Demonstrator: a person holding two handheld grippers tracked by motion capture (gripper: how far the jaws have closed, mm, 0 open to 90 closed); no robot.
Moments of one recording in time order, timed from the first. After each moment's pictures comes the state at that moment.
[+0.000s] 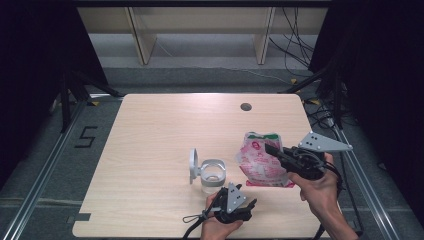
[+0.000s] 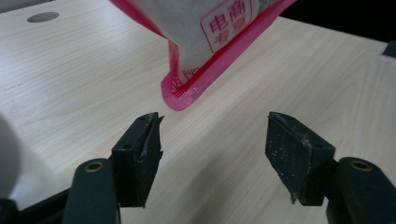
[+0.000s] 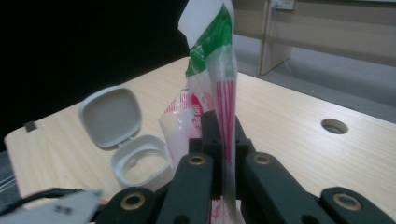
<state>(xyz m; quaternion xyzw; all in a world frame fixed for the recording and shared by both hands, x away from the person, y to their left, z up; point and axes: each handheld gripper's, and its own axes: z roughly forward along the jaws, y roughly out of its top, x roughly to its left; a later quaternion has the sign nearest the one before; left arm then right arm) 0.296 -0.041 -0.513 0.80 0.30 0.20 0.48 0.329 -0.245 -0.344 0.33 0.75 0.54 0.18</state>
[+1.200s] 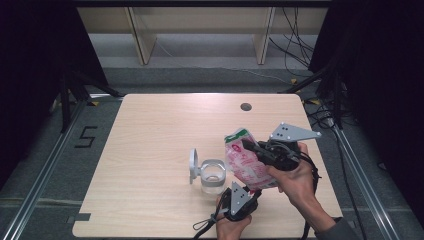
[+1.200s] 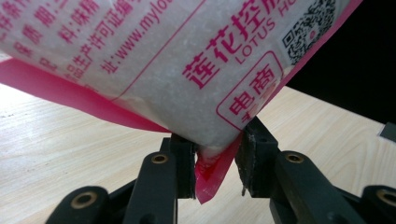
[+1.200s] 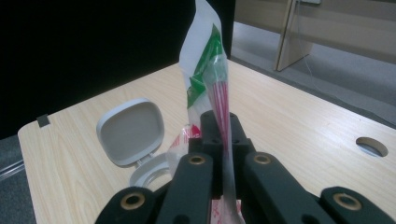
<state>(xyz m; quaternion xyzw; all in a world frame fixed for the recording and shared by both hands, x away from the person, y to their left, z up) 0.295 -0.061 -0.517 0.70 0.35 0.21 0.58 0.347 -0.193 -0.334 0.31 0.78 0.52 0.17</state>
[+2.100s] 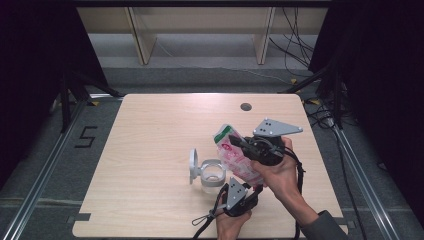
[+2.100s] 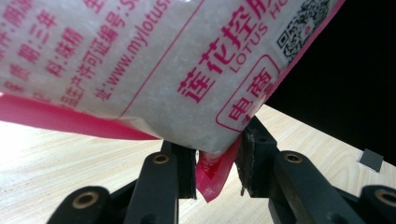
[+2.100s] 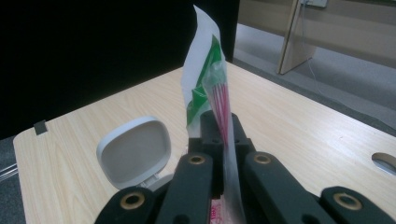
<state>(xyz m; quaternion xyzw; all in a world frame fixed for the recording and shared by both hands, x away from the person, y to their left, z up) 0.305 -0.058 -0.514 0.68 0.34 0.18 0.62 0.360 -0.162 -0.333 0.29 0.78 0.52 0.18</state>
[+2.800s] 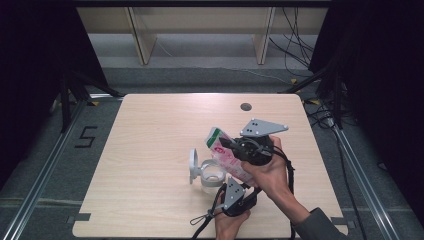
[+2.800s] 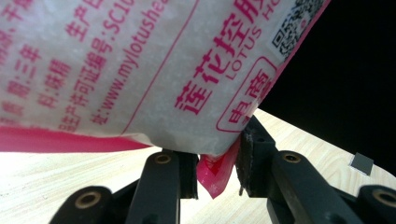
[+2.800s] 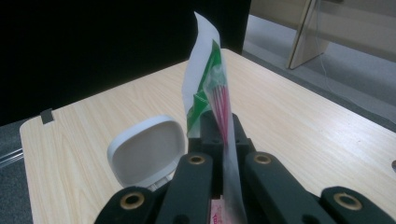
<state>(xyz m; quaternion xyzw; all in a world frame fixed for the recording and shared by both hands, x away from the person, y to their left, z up) 0.305 -0.055 -0.512 0.67 0.34 0.17 0.63 0.361 -0.139 -0.334 0.28 0.80 0.51 0.16</state>
